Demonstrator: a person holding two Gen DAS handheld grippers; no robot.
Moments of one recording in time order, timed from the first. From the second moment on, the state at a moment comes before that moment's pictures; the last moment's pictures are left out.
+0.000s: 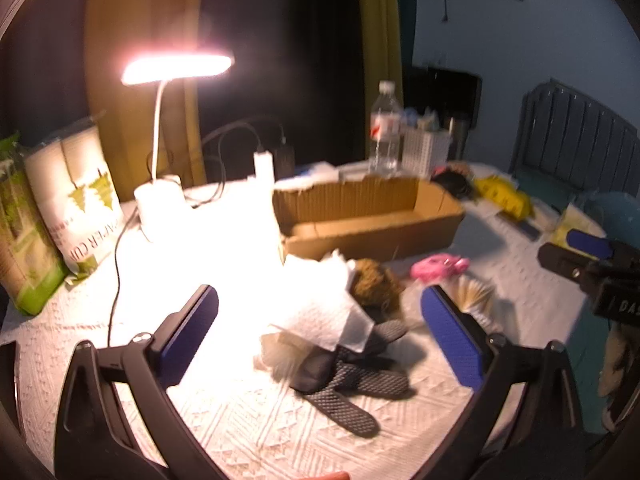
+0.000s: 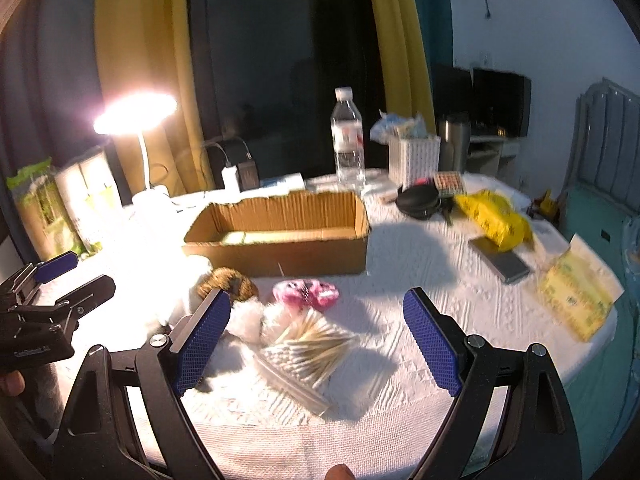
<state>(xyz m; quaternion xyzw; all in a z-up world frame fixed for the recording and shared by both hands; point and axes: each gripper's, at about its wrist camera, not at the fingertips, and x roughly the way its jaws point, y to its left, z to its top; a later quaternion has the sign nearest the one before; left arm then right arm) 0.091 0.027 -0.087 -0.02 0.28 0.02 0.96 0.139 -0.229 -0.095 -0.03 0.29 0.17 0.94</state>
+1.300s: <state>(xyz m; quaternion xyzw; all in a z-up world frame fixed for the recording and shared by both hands) 0.139 0.065 -0.122 -0.06 0.34 -0.04 0.94 0.208 -0.220 -0.179 0.02 0.44 0.24 0.87</state>
